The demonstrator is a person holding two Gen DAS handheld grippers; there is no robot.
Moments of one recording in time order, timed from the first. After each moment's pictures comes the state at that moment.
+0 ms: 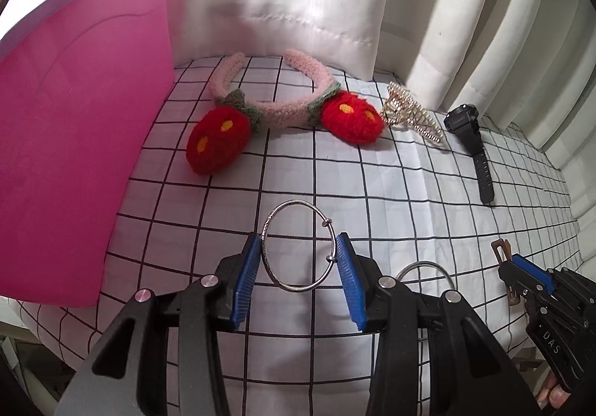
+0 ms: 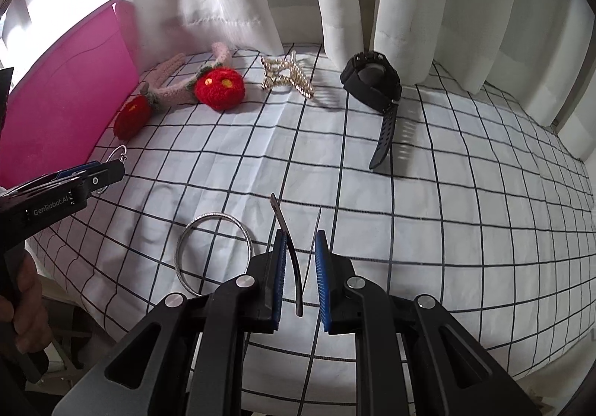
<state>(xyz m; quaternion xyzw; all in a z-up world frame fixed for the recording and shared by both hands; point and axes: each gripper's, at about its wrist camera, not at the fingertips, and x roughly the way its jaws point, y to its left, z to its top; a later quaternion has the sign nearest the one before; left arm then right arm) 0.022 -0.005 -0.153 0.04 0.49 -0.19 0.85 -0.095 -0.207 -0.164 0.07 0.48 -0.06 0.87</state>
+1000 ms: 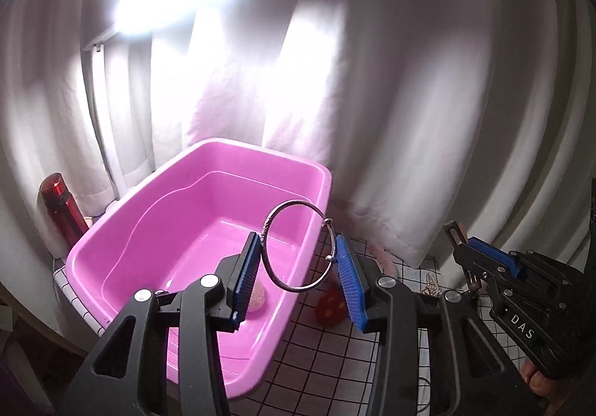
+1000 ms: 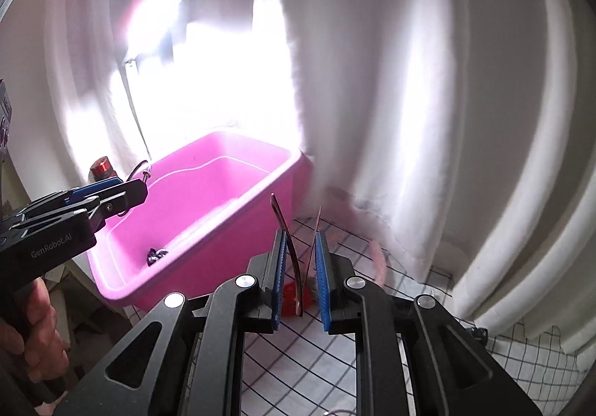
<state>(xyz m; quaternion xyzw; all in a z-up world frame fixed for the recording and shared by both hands) 0.026 0.126 0.043 -0.05 0.30 -0.05 0.95 0.007 -0.075 0.032 -0.03 0.30 0.16 0.94</state>
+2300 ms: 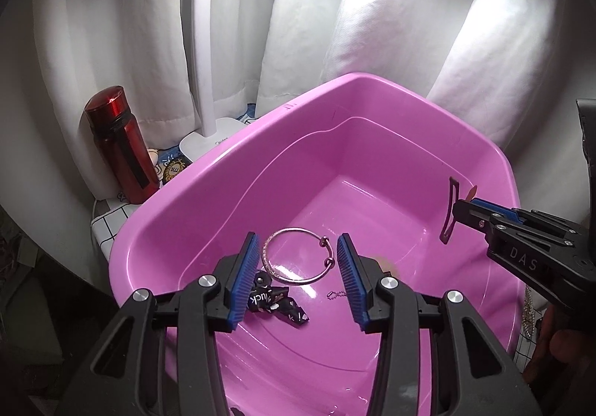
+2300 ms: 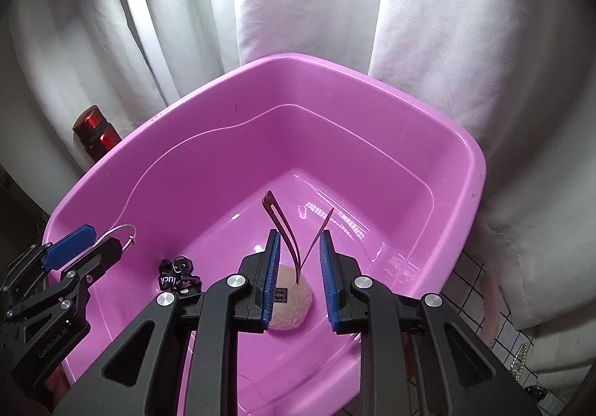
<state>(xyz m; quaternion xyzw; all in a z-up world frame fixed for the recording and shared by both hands) 0.096 0.253 -0.045 -0.10 0.40 0.09 0.91 0.155 0.091 -0.042 -0.08 0.44 0.21 0.87</state>
